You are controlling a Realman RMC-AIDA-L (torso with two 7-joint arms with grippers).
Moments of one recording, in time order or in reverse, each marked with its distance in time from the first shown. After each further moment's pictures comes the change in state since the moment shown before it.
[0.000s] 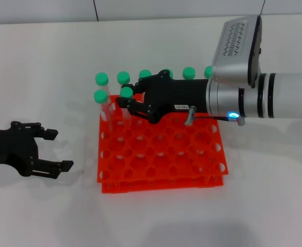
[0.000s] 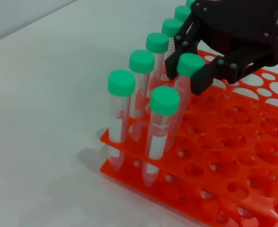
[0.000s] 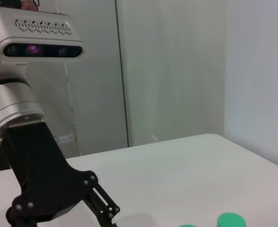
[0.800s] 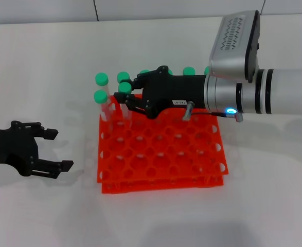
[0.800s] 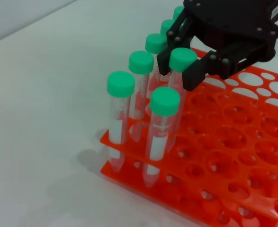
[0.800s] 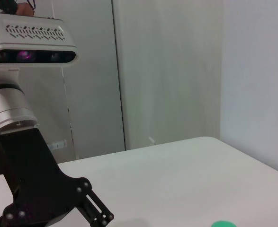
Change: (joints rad) left arm -0.002 0.001 0.000 -0.001 0.000 0.000 0.005; right arm 0.017 0.000 0.000 0.007 0.012 0.015 0.009
